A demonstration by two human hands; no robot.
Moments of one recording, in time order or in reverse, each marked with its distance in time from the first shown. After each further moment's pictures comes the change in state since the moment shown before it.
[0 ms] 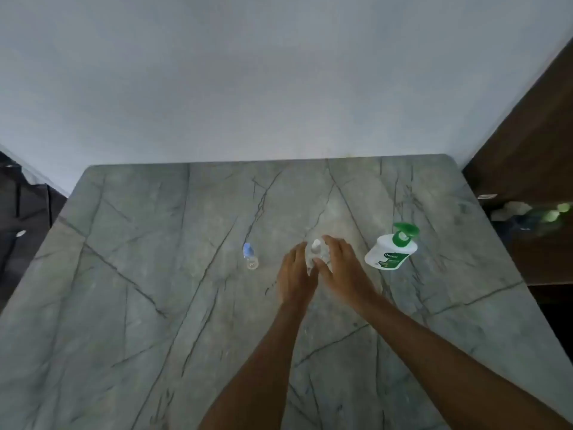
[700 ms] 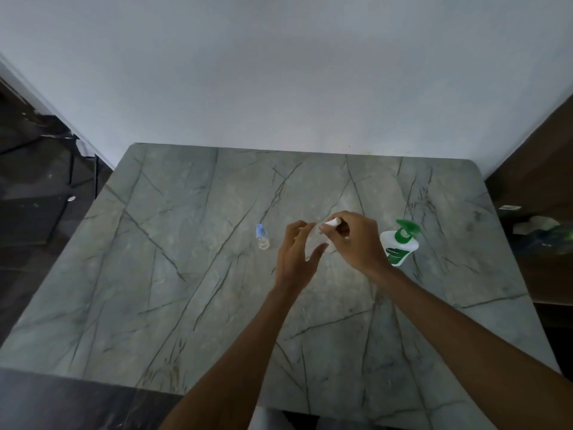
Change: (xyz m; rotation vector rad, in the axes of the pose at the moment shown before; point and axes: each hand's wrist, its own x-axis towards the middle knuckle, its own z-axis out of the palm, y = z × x) left_hand -0.020 0.031 -0.057 -0.094 0.143 0.183; right_hand 0.024 -0.025 -0.066 0.222 0.061 -0.101
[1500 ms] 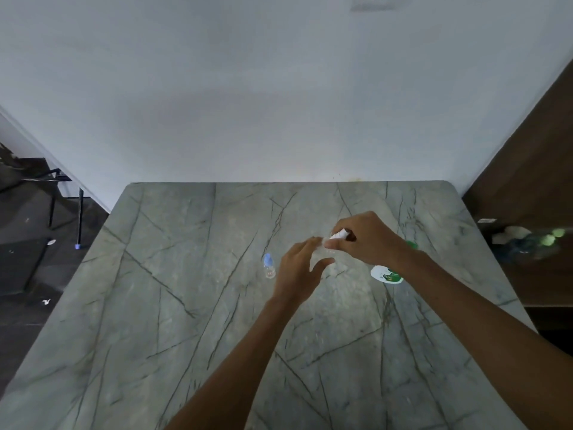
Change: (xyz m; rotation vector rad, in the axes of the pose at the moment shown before) left_hand 0.027 0.017 -0.061 -0.051 -0.118 0.097; right_hand 0.037 -0.060 -0.050 -0.240 -0.307 -0.018
